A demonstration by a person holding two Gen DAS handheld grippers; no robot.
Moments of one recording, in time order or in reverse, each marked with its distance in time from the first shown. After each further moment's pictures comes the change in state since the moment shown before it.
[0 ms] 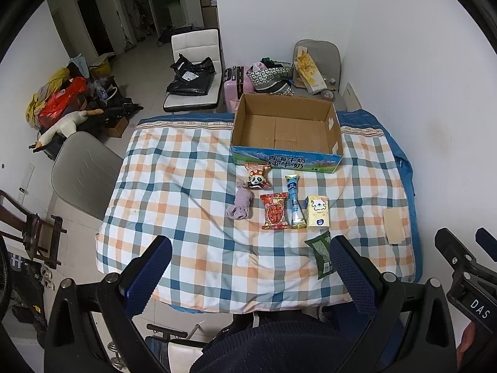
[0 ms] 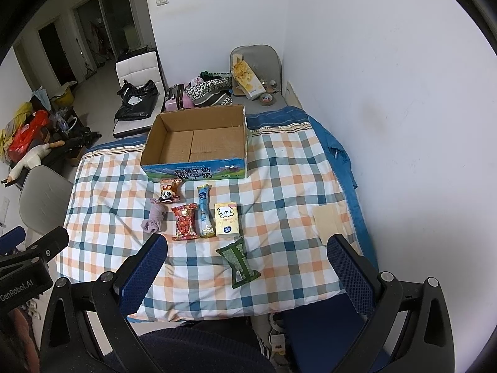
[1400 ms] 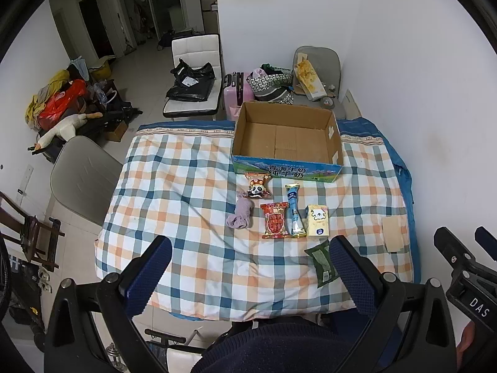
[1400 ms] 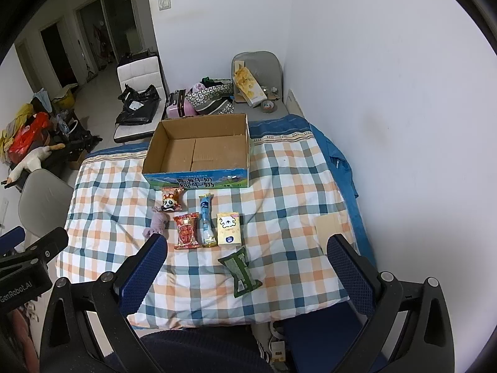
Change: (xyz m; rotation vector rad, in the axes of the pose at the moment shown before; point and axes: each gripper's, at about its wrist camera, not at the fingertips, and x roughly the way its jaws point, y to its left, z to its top) left arm 0.000 -0.006 0.011 -0.010 -0.039 -0.001; right arm -0.001 0.002 0.028 -0.002 -0.029 0.002
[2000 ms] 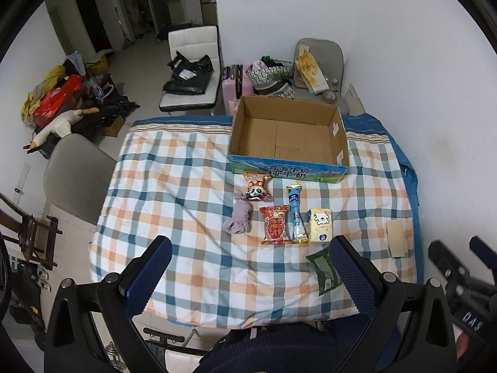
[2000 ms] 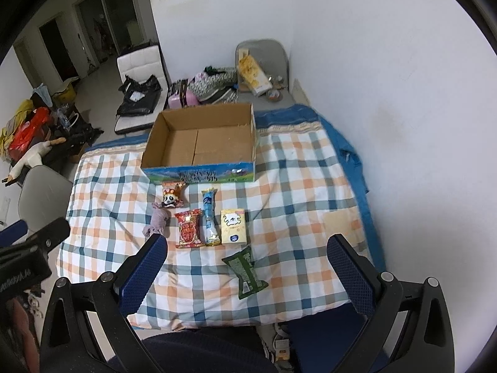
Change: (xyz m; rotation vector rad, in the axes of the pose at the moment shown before) left arm 0.048 0.000 0.017 0.001 0.040 -0.006; right arm 0.048 0.008 0.006 0.007 0.068 0.024
